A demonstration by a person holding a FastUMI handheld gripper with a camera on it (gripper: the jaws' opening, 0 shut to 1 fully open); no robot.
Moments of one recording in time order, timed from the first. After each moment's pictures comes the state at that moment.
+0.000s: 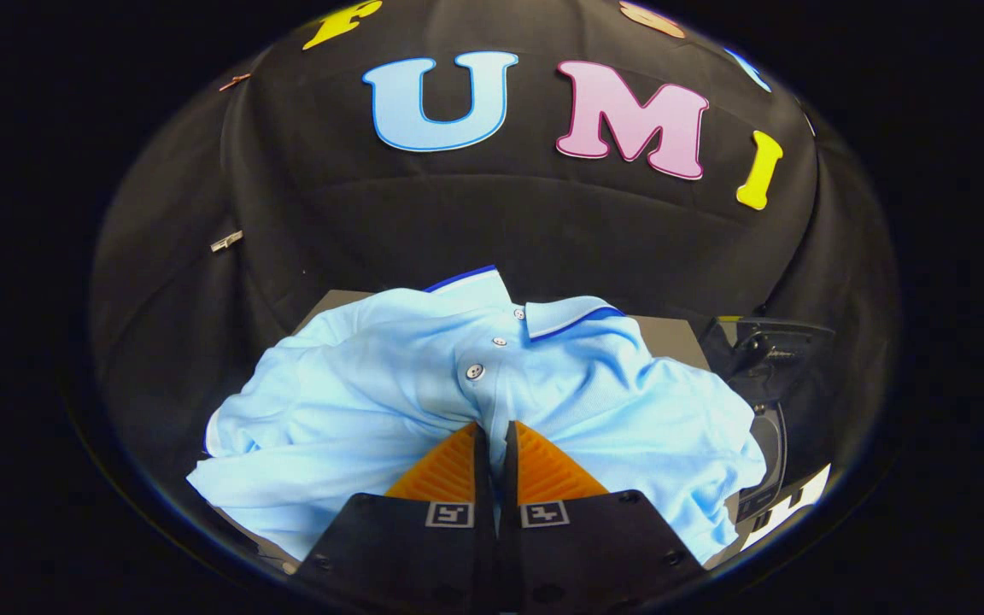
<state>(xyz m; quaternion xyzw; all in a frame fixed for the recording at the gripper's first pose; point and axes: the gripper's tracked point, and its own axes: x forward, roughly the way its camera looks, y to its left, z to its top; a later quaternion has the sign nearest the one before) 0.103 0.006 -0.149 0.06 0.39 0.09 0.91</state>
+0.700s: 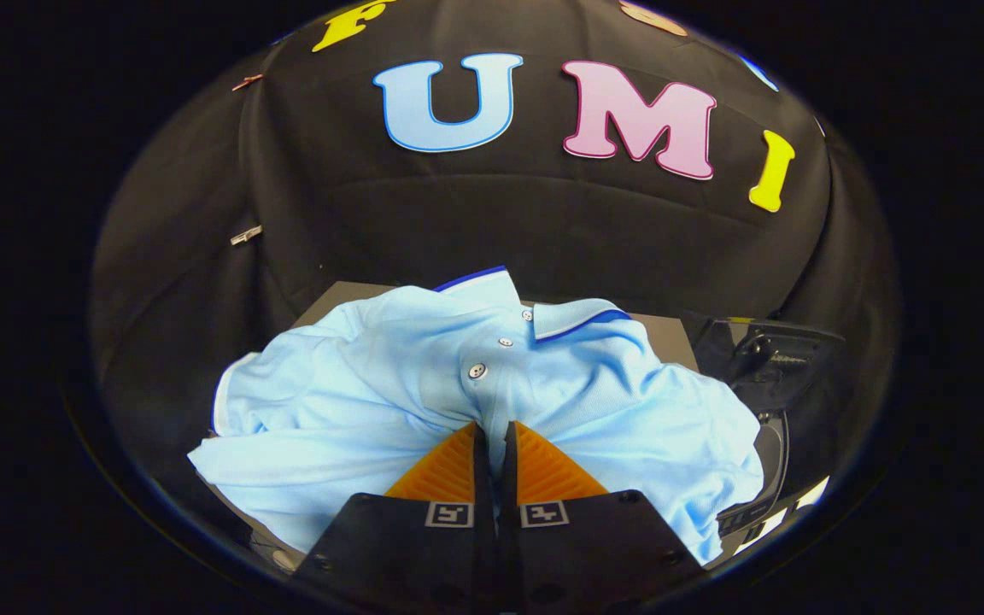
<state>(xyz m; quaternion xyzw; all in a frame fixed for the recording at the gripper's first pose) 0.095 -0.027 -0.153 0.07 0.39 0.14 0.91</state>
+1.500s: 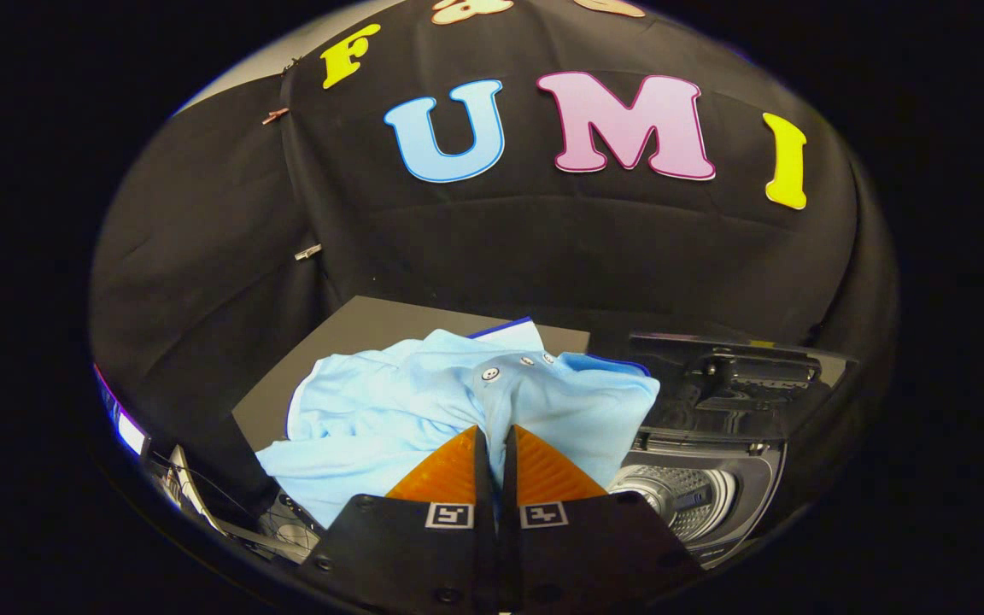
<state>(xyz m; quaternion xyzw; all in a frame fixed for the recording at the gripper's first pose) 0.095 -0.178 -0.138 0.13 0.36 0.26 0.88</state>
